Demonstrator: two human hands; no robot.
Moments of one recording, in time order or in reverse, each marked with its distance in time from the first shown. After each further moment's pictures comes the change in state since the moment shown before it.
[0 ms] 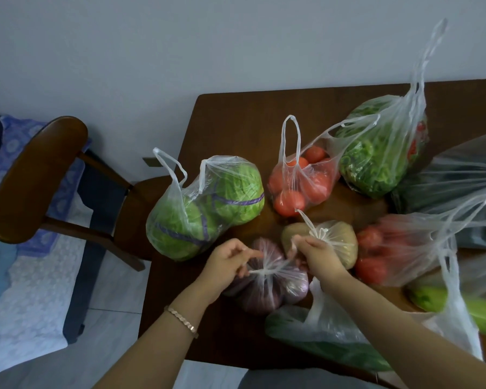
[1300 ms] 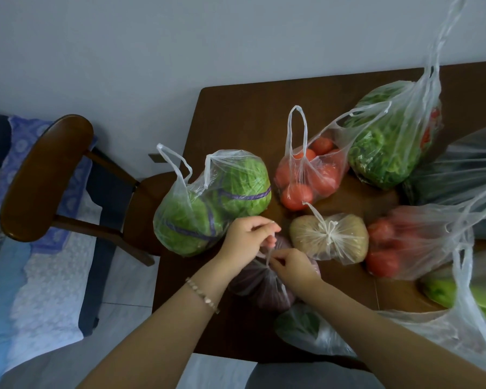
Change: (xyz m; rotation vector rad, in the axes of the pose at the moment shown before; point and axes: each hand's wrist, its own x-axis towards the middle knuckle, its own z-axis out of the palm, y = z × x) left_hand 0.014 0.039 0.021 0.150 0.026 0.161; right_hand 0.006 0.032 0.044 -0.576 -0.158 -0.318
